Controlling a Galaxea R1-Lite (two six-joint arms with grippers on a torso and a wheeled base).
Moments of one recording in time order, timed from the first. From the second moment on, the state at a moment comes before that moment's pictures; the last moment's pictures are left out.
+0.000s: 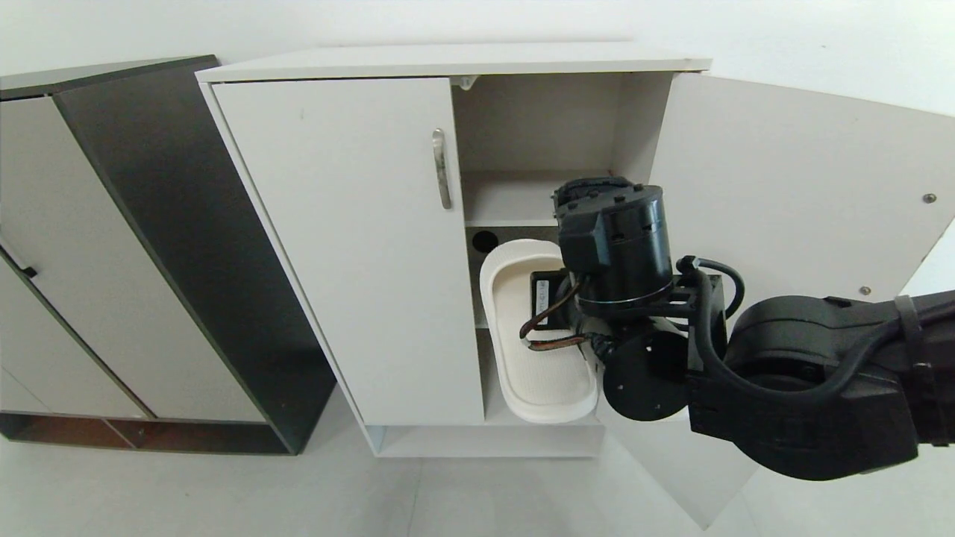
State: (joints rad) left arm 0.00 0.00 0.00 0.00 -0.02 0.01; right arm 0.96 1.88 -1.33 -0.30 -0.86 0.24
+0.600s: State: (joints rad) left arm 0.00 0.00 0.00 0.00 -0.02 0.01; right arm 0.95 1.87 -1.32 -0.35 -0.86 0.22
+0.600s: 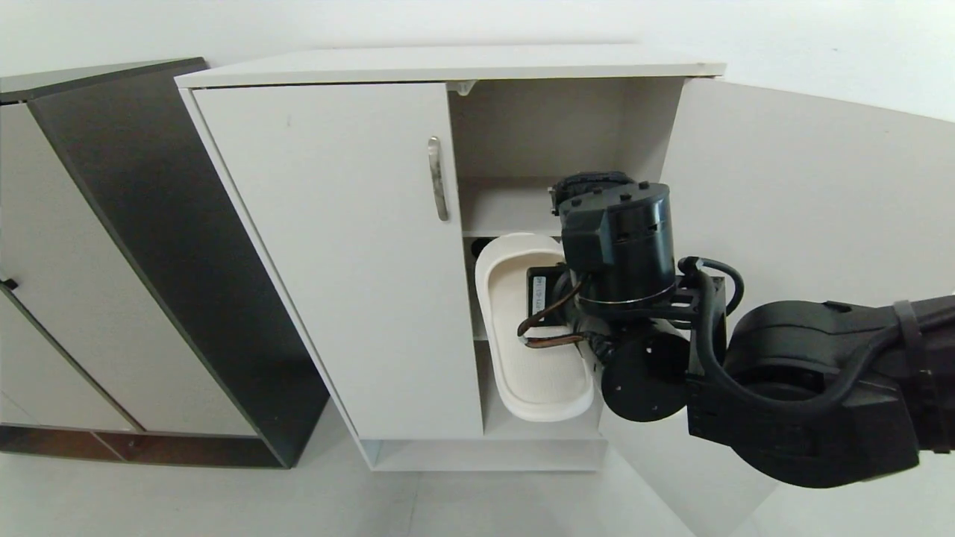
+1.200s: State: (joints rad) left arm 0.00 0.00 0.00 0.00 -0.02 0.01; right arm 0.94 1.87 -1.31 -0.35 -0.86 0.22
